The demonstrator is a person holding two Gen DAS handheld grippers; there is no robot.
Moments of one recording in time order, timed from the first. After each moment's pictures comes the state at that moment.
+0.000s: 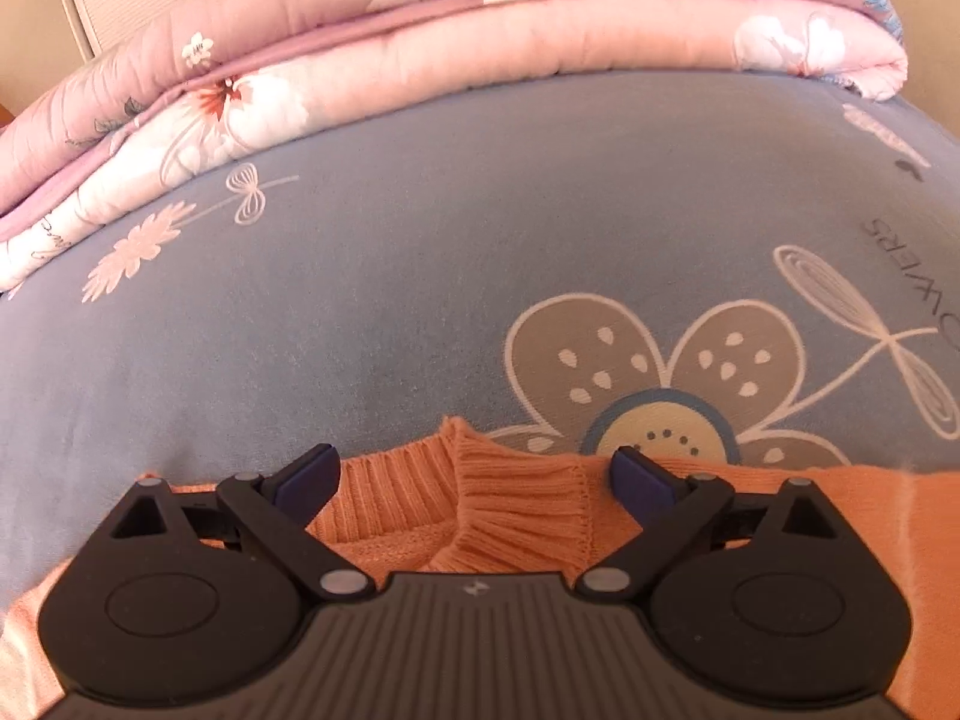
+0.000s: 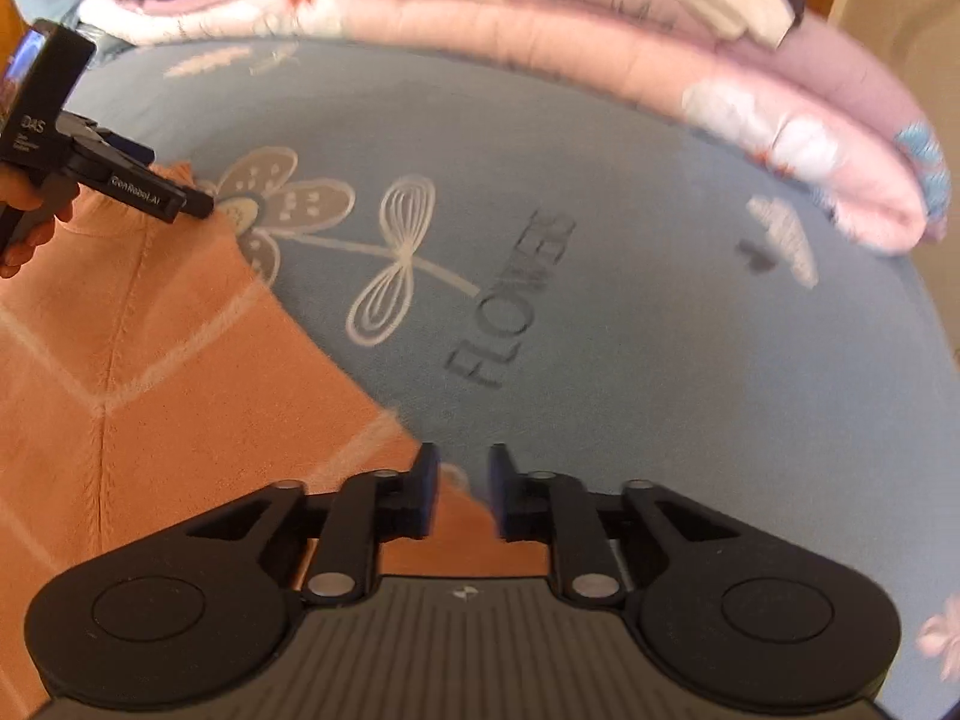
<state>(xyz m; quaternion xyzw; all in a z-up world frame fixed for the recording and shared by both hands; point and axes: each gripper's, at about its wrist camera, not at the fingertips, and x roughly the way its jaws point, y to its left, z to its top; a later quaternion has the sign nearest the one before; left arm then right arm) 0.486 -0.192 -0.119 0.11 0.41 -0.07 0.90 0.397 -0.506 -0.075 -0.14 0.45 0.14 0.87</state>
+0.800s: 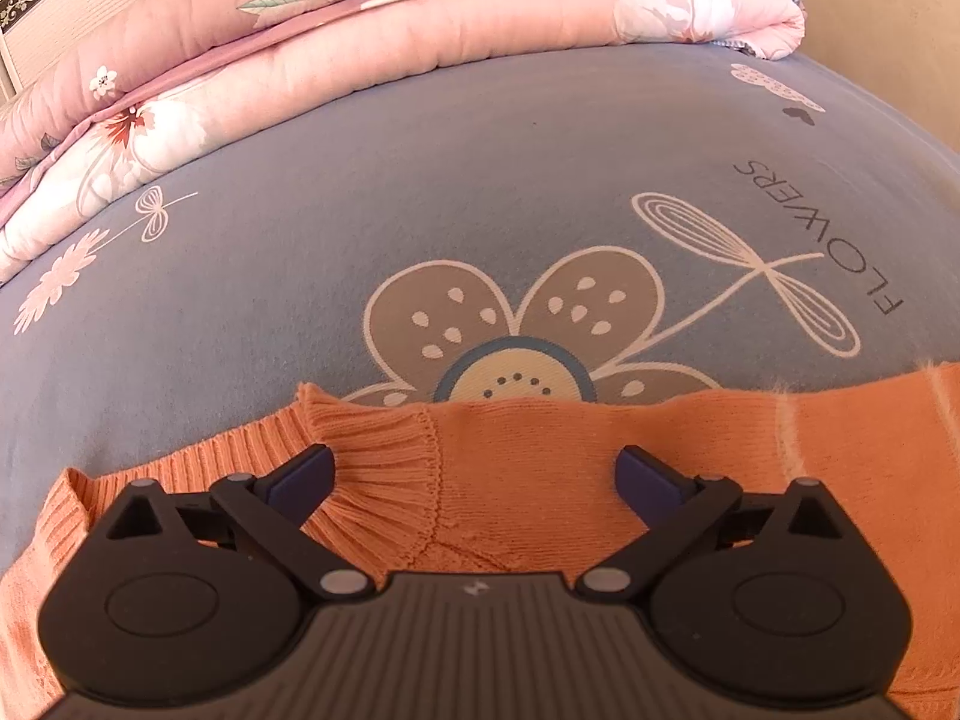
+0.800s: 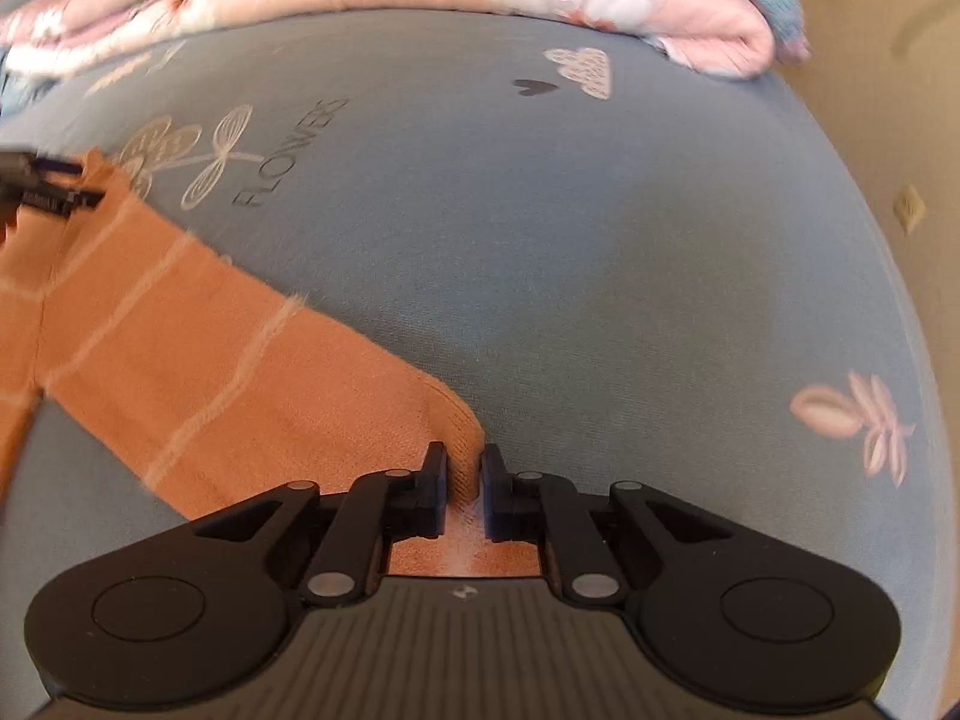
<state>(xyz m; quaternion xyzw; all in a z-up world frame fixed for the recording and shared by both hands) 0.468 -0.218 -0.139 0.13 0.42 -0.14 0.89 0.332 -0.669 -0.067 -0.05 0.52 0.08 0.85</state>
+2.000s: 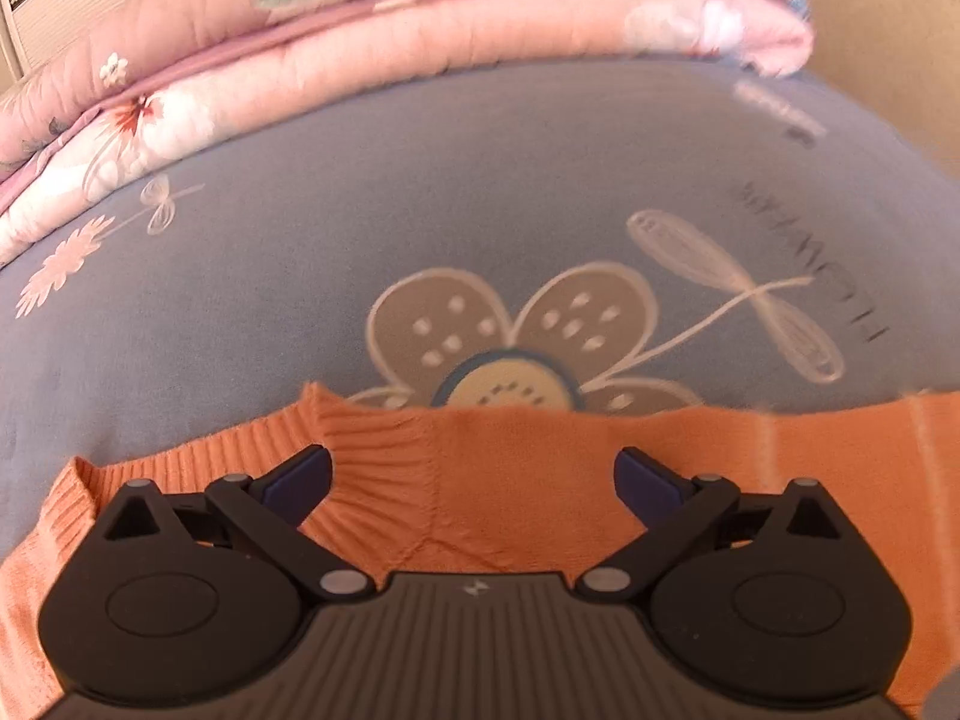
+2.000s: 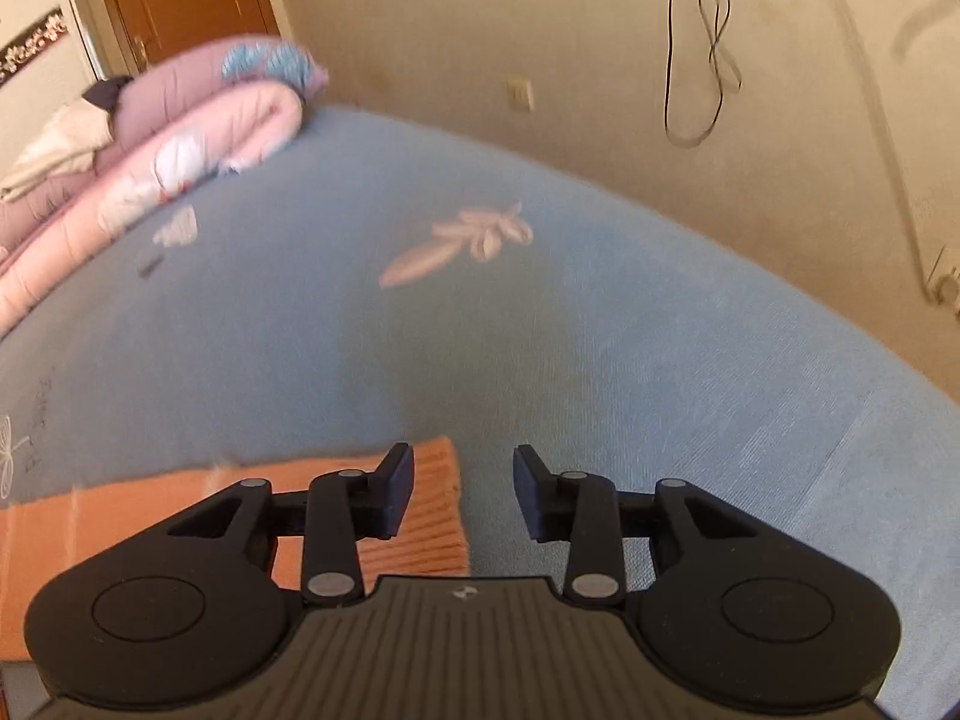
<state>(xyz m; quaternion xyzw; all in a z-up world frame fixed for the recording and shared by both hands) 0.459 -0.220 -0.118 0.10 0.41 -0.17 0.89 0.193 -0.745 -0.070 0.18 0.36 -0.26 0.88</state>
